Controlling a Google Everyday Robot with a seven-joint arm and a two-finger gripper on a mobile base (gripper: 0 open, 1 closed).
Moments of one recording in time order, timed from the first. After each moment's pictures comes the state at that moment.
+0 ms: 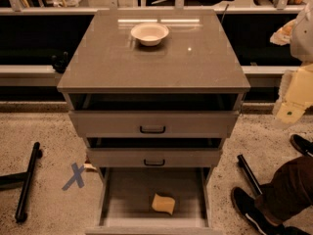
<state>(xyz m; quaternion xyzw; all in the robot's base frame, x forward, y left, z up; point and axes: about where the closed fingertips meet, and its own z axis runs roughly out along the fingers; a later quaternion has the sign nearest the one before) 0.438 -0.215 0.981 -0.60 0.78 -0.04 0.17</state>
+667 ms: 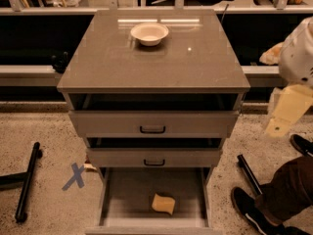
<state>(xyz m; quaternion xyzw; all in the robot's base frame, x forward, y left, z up) 0.439 -0.211 0.944 -0.60 0.78 -0.01 0.17</state>
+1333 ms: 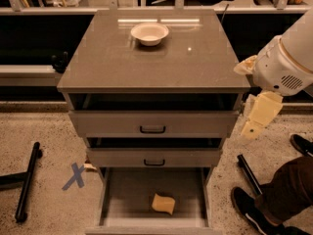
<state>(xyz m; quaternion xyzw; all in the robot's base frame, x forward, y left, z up) 0.457 -0.175 0.908 -0.62 0.75 0.07 0.20</state>
